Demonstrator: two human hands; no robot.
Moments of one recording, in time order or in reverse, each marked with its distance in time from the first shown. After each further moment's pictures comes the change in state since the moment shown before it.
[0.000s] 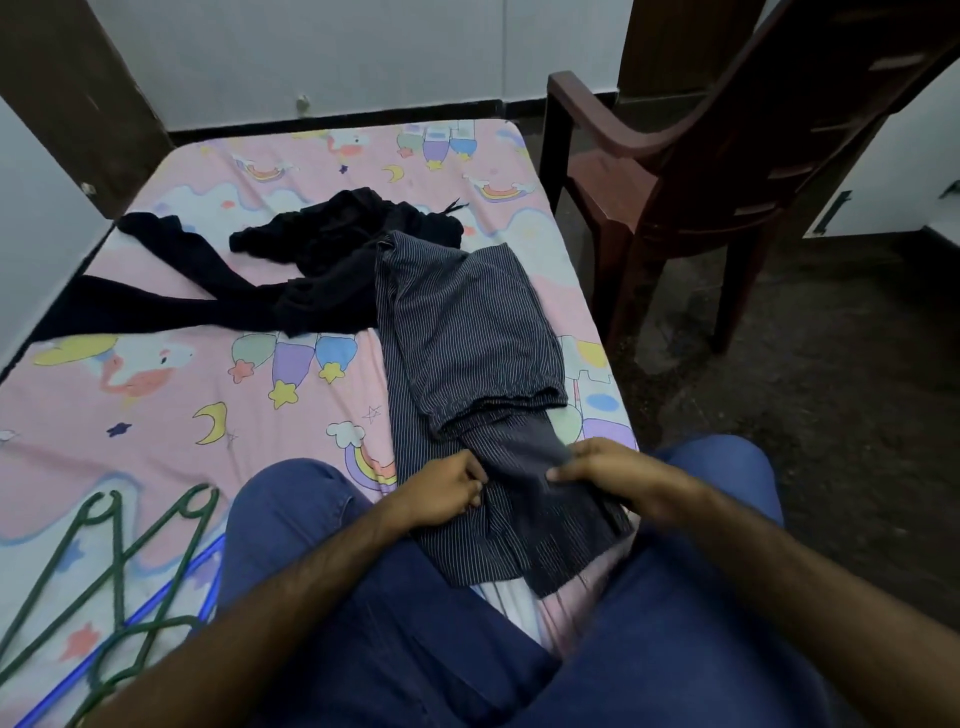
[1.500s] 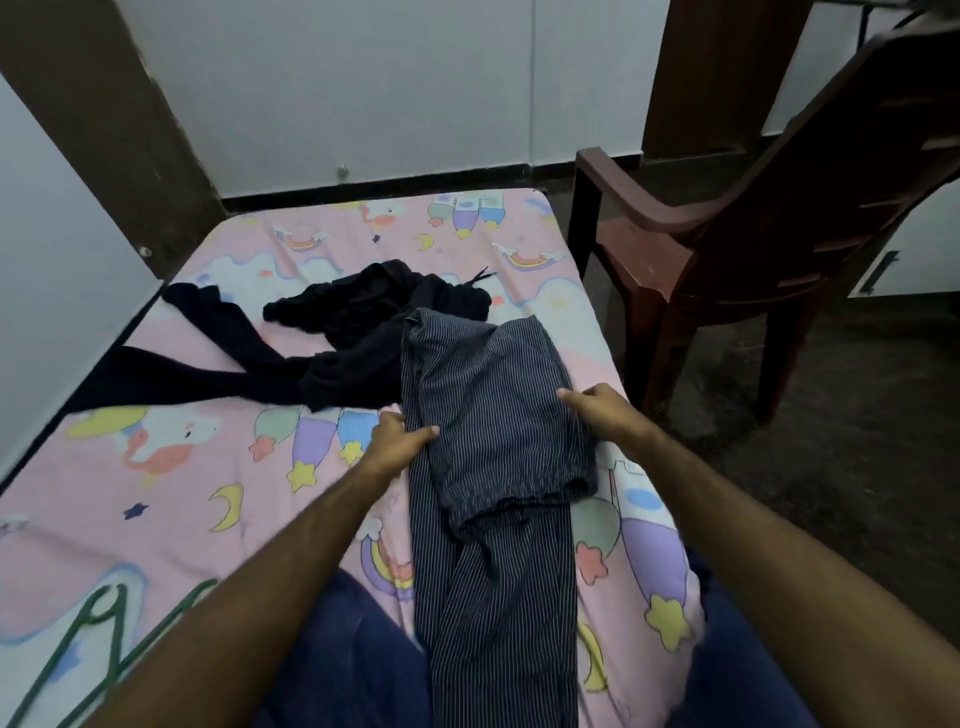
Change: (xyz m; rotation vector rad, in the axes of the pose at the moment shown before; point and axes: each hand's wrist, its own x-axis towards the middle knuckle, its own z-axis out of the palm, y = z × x) left_hand 0.092 -0.032 -0.137 -0.451 0.582 -0.290; right_hand 0.173 -0.092 -0.074 -0.040 0.360 -0.192
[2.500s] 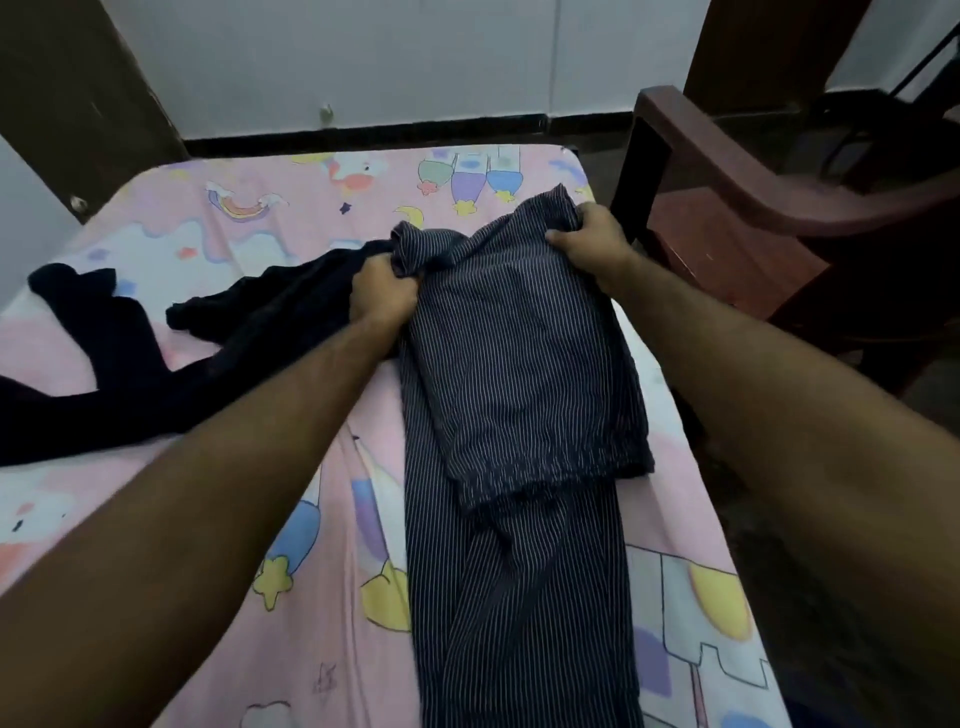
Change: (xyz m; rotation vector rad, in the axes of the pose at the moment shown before) left_hand 0.282 0.151 0.007 0.106 0.391 0.280; right_hand 0.301 -0.164 -0.019 -0.005 0.210 -0.253
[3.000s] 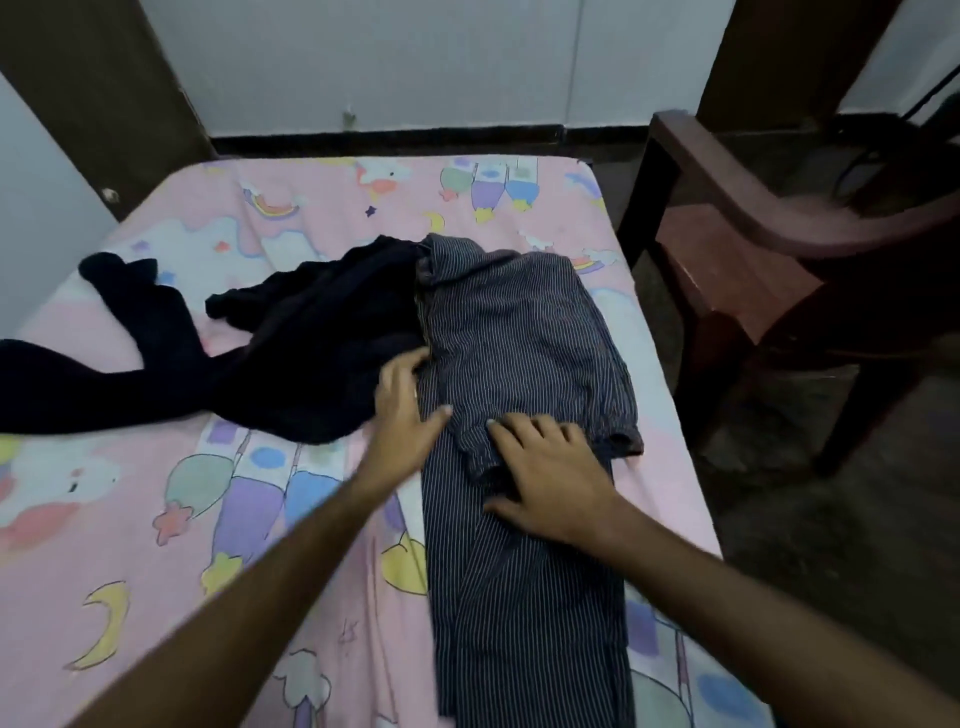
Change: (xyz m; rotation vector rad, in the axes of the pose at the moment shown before) left_hand -0.153 -0.085 -0.022 -0.169 -0.236 0.293; right_hand -0.264 0.052 0.045 -1.012 -0.371 -0.616
